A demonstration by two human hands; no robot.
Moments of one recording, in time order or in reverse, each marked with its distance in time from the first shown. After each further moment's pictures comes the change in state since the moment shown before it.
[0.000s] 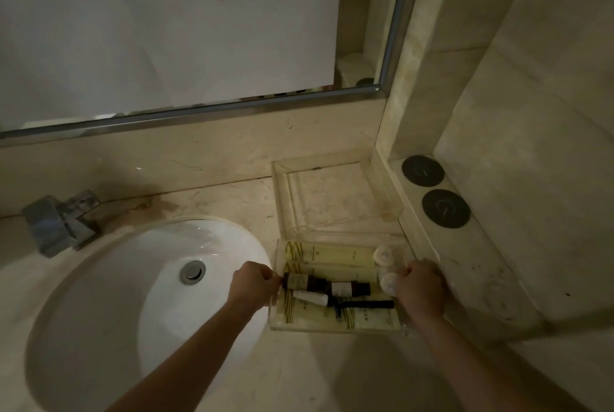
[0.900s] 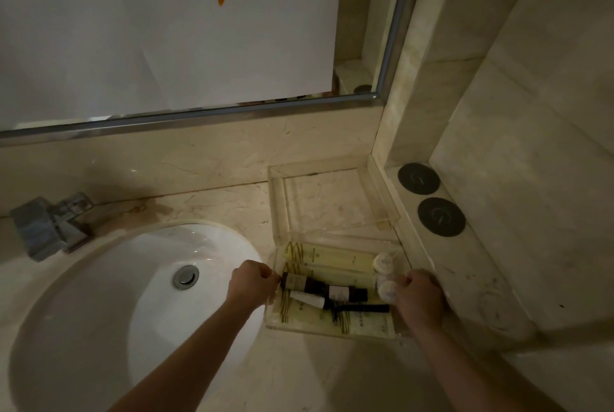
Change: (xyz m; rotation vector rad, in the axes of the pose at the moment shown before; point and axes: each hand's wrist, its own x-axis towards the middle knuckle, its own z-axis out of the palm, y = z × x) left_hand 0.010 0.009 0.003 0.004 0.009 0.037; right_hand 0.004 0.011 0.002 0.077 0.020 -0.021
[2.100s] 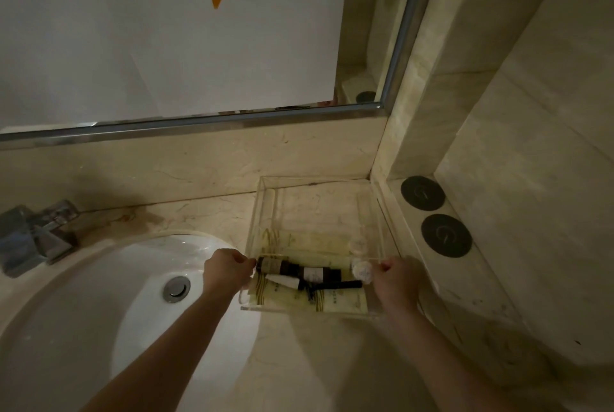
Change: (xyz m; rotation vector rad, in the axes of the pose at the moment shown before) left_hand 0.042 0.016 -0.028 -0.003 0.198 -0.050; right_hand 0.033 -0.058 0.014 0.206 -0.085 0.010
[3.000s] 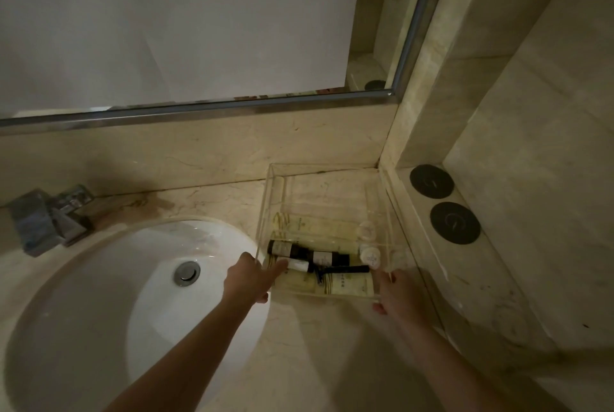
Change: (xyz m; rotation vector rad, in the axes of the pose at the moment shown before) left_hand -0.028 -0.017 0.018 0.056 -0.120 -0.086; right_hand -0.036 0.029 0.004 0.180 -0.206 0.112
